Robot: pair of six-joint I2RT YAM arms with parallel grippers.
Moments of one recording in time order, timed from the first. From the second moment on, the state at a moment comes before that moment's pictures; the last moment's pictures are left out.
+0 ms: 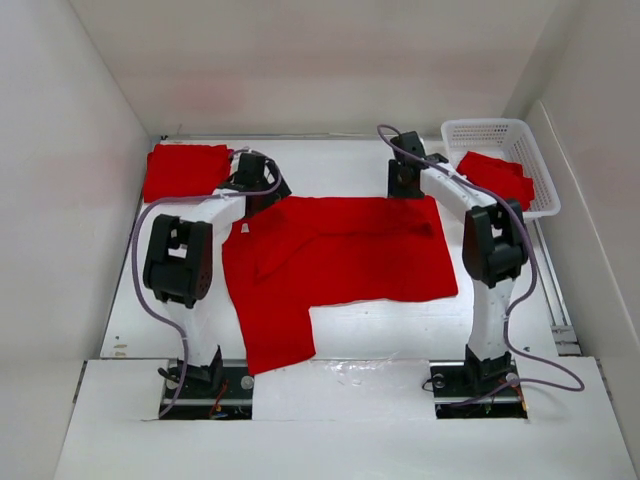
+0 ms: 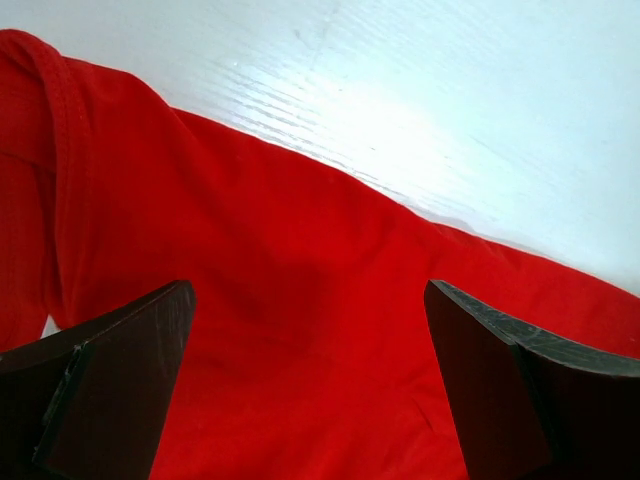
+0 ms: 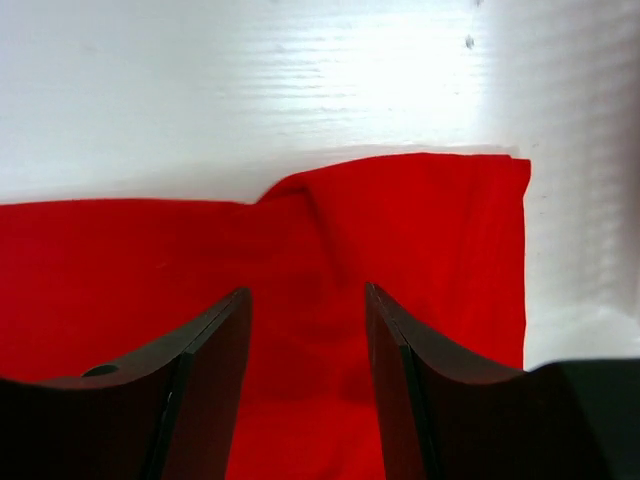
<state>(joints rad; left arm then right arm) -0.26 1.85 1.27 -0.22 -0.12 -0.69 0.33 2.05 1.69 -0.60 0.30 0.29</state>
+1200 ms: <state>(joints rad) -0.13 2.29 1.83 -0.34 -0.01 -0.60 0.11 2.43 2.16 -0.75 0.16 0.28</state>
